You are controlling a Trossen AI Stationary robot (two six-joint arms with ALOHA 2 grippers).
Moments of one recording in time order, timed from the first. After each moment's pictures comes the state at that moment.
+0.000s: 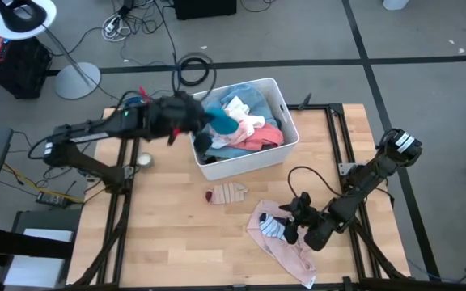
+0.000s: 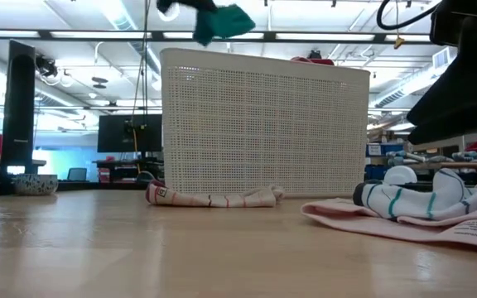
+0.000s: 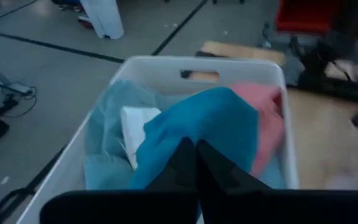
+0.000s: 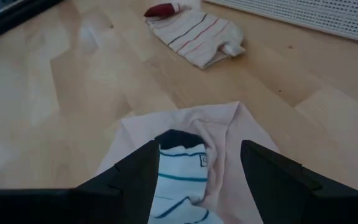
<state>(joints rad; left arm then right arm) 0.12 1.32 1.49 -0.65 -0.38 -0.08 0.79 1.50 0.67 -0.16 0.84 1.21</state>
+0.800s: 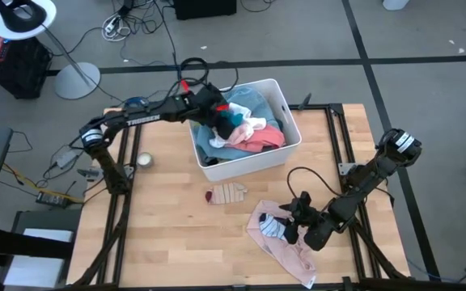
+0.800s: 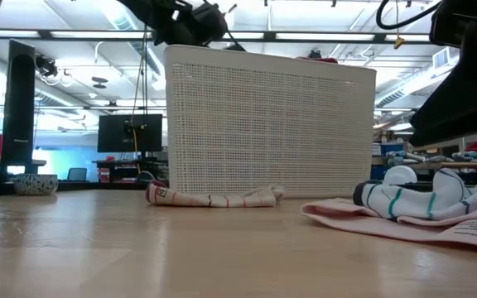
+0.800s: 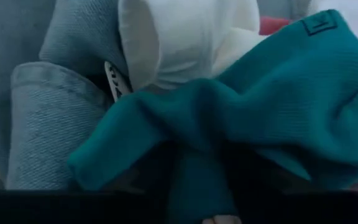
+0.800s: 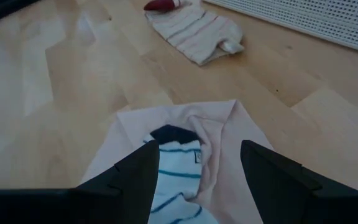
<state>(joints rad) 0.46 1.70 1.41 -0.54 0.09 -0.32 0.79 1.50 0.67 -0.17 0.83 1.17</state>
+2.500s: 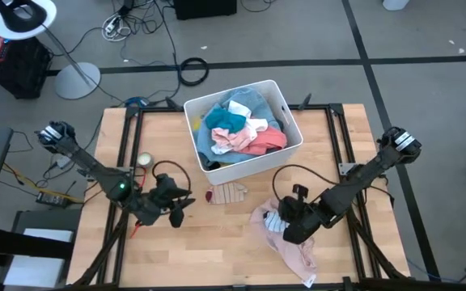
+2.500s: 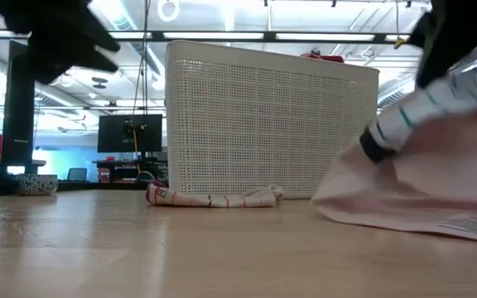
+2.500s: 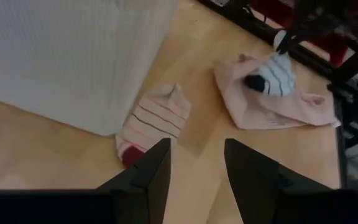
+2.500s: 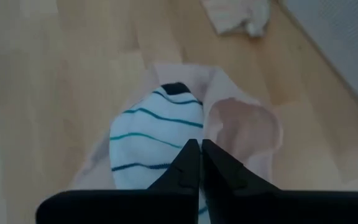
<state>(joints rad) -0.64 1.09 0.68 -0.31 -0.76 -0.99 0.64 1.50 1.07 -0.76 0.43 0.83</state>
